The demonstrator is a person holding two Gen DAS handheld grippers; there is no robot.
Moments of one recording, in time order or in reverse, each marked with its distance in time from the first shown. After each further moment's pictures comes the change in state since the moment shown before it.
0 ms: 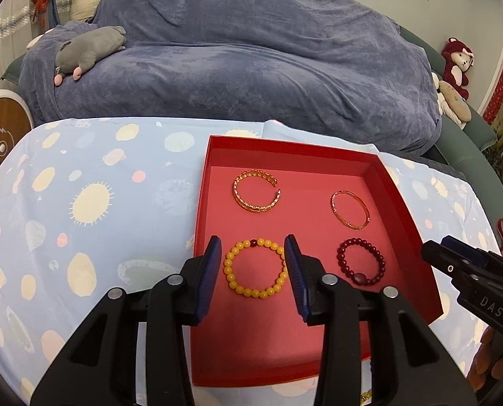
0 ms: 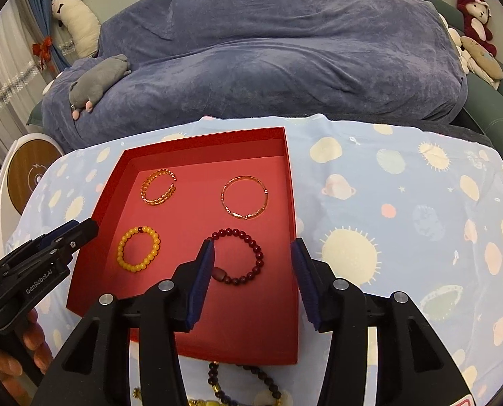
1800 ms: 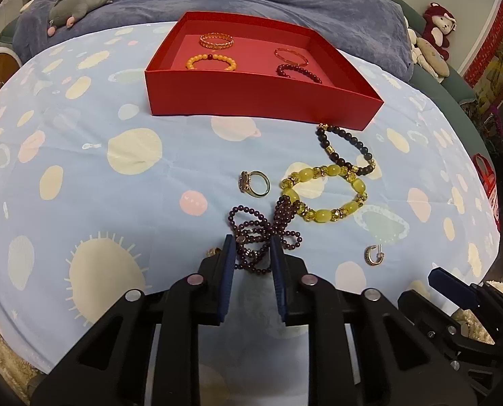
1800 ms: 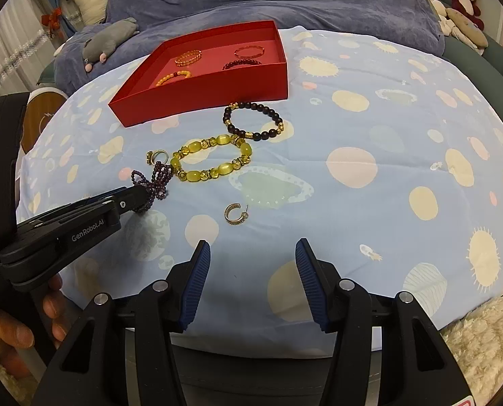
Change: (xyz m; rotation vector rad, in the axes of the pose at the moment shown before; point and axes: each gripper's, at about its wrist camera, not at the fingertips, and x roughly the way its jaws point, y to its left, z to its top) left arm -0.066 -0.037 -0.183 0.014 0.186 -0.085; right arm -0.099 0.006 -0.219 0.002 0.124 -0.012
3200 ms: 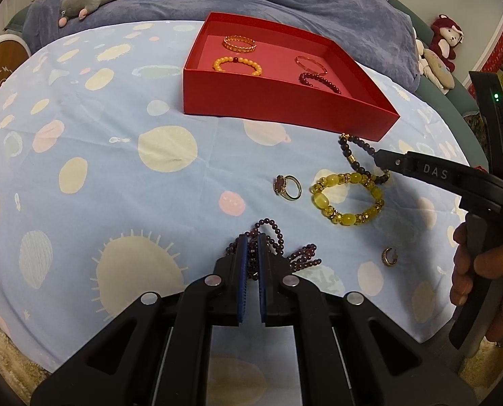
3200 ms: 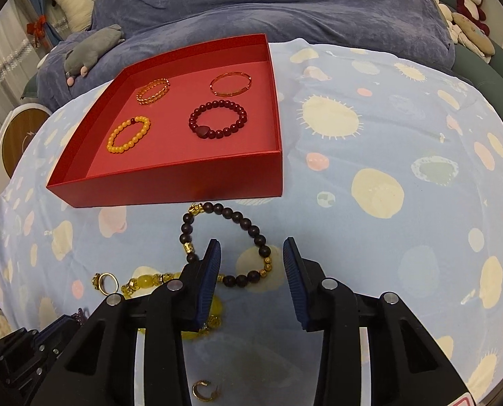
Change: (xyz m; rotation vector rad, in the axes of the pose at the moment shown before) left arm -0.009 0.027 -0.002 -0.049 -0.009 0.000; right arm 0.079 -0.014 0.114 0.004 -0.007 -0.020
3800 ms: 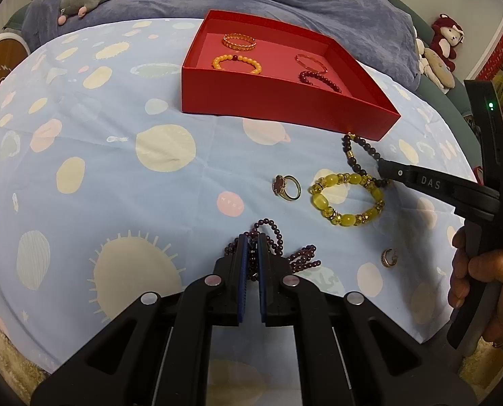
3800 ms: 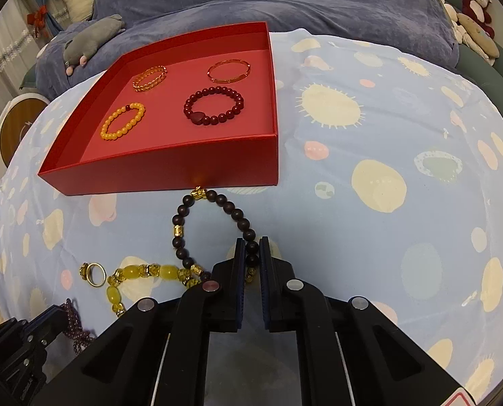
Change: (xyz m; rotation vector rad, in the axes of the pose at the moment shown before) left arm 0.001 0.001 0.003 -0.001 0.006 0.000; right arm 0.003 -0.005 -0.005 -0.014 0.029 -0.005
